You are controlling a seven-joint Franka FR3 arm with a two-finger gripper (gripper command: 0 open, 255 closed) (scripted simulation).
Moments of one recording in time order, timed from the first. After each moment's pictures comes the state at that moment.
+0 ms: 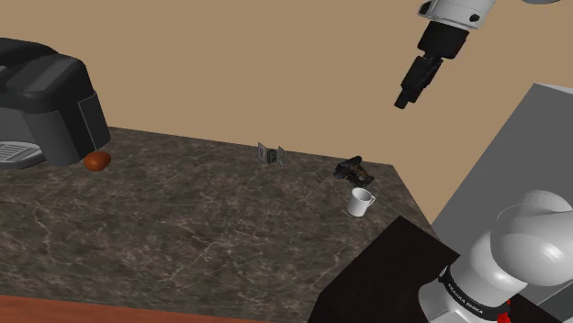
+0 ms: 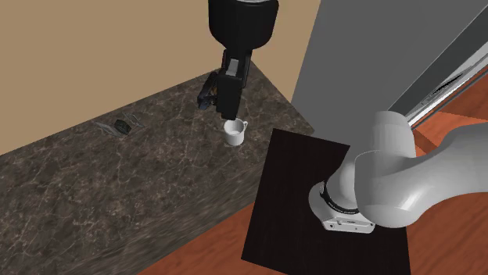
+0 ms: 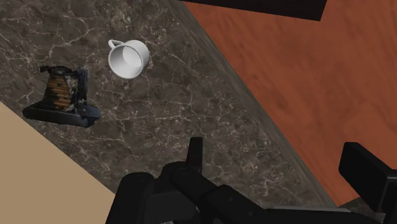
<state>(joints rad) -0.02 -0.80 0.05 -2.26 0.08 1.57 -0.11</state>
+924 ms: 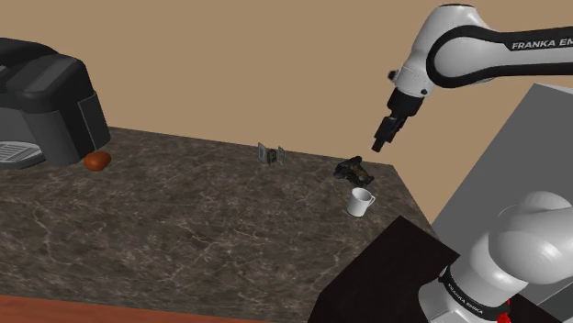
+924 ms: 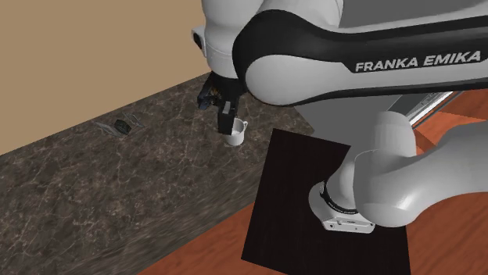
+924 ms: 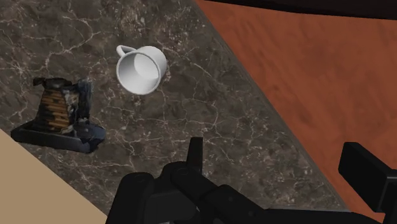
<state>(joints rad) -0.07 -0.73 -0.01 -2.58 0.00 1.93 -0.20</state>
